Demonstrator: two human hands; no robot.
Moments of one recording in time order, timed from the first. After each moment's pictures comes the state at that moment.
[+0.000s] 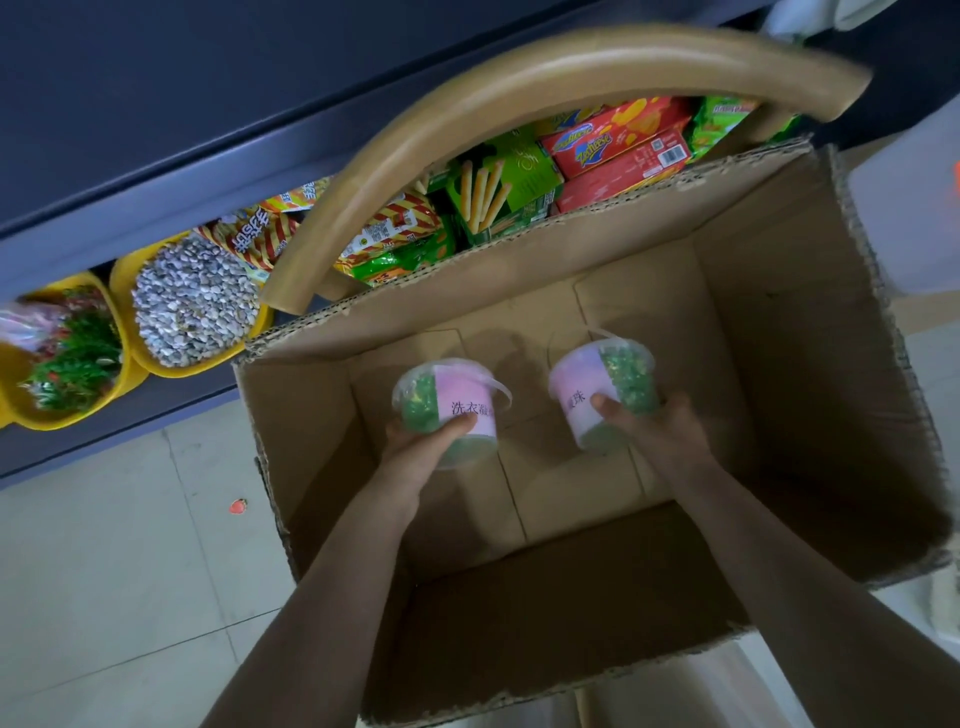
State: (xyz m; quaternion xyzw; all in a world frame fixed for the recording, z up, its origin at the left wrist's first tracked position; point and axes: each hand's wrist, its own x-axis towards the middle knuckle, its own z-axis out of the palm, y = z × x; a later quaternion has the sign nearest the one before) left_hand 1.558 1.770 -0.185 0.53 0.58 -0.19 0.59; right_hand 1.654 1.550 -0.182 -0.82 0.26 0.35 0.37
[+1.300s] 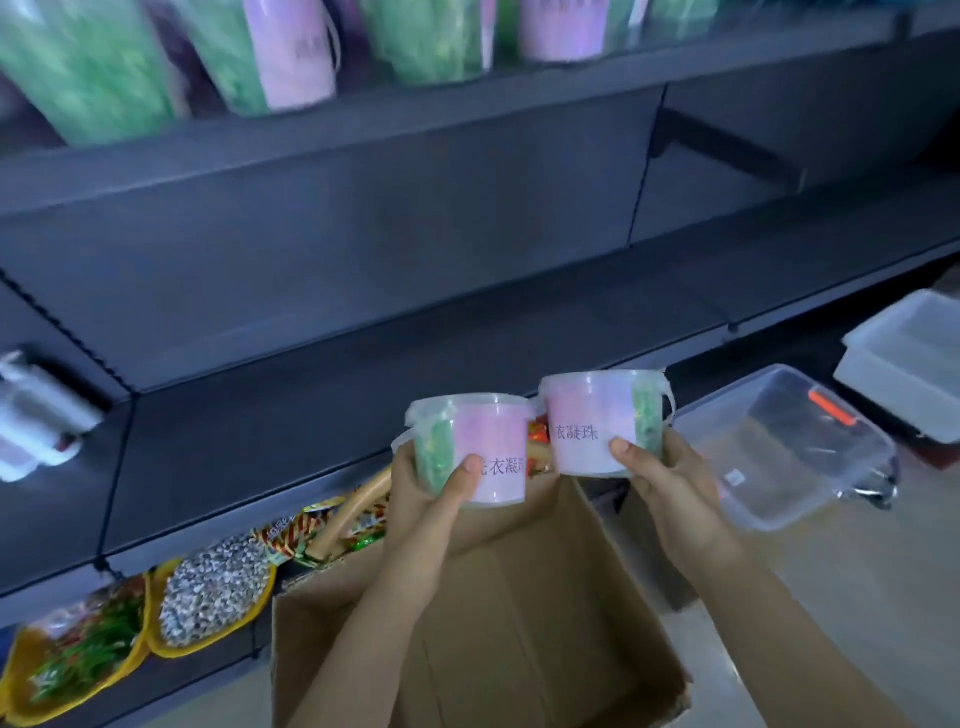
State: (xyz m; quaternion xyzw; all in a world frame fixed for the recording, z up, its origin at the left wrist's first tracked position) left_hand 1.637 1.657 0.154 0.63 0.18 0.15 0.74; right_hand 1.711 1.456 0.158 -0.61 0.01 0.13 0.78
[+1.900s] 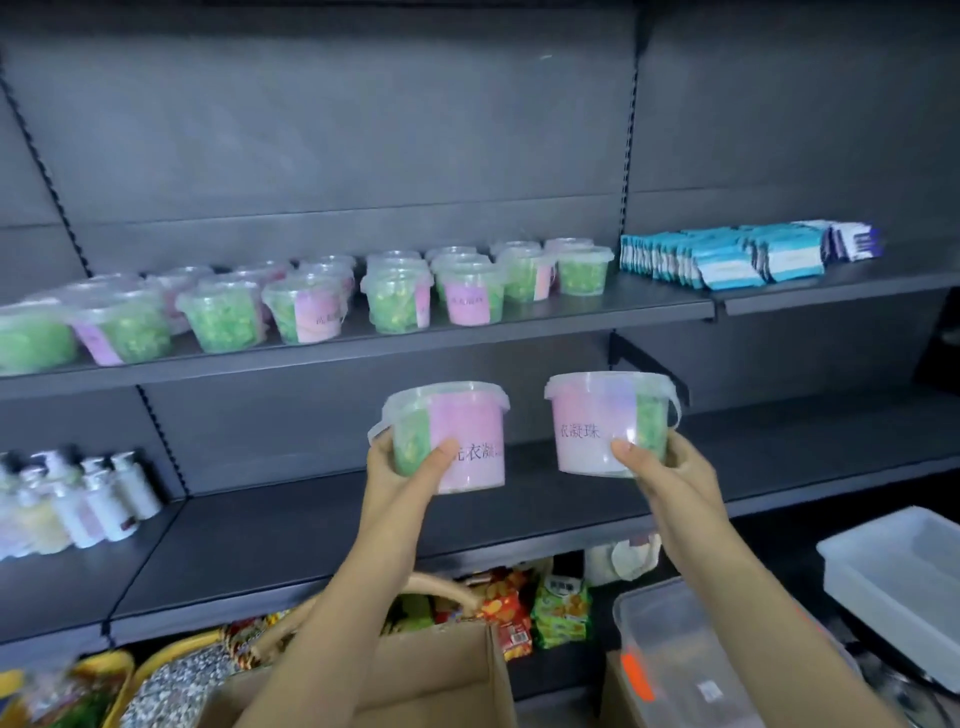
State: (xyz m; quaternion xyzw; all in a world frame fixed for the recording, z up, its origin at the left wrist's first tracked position) left_hand 1.659 1.488 0.337 0.61 0.14 0.31 0.72; right_hand 1.768 1.275 0.338 -0.63 -0.16 0.06 0.76
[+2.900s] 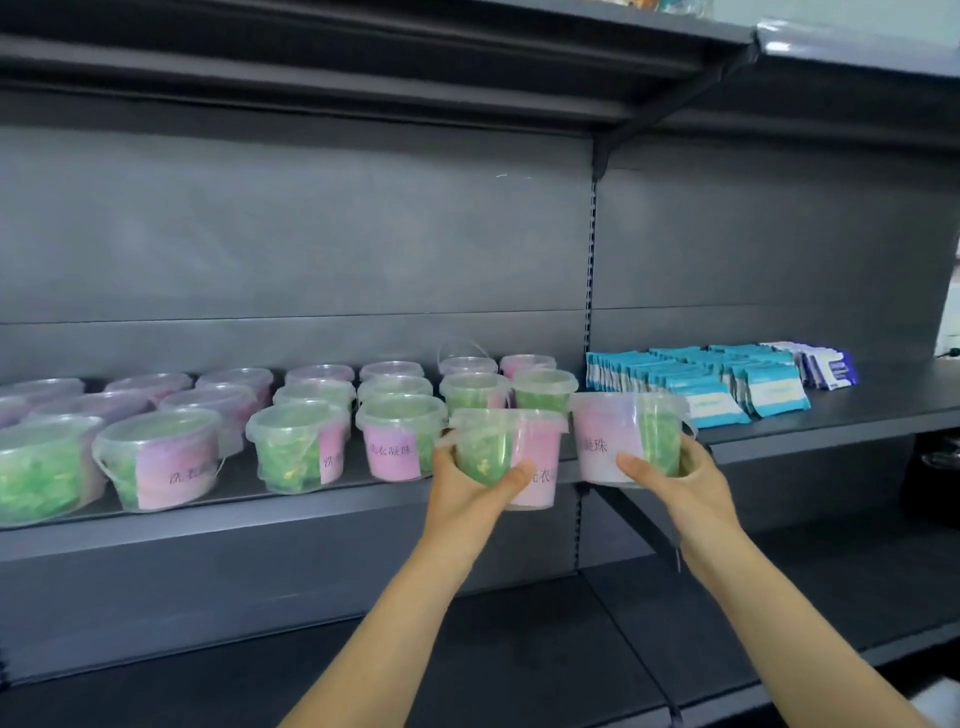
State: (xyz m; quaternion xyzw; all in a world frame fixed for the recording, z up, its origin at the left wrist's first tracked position) left_hand 1.917 1.476 0.420 0.68 0.08 0.30 0.66; right_hand 2.003 1.289 0.423 -0.67 -0.15 -0.07 0.72
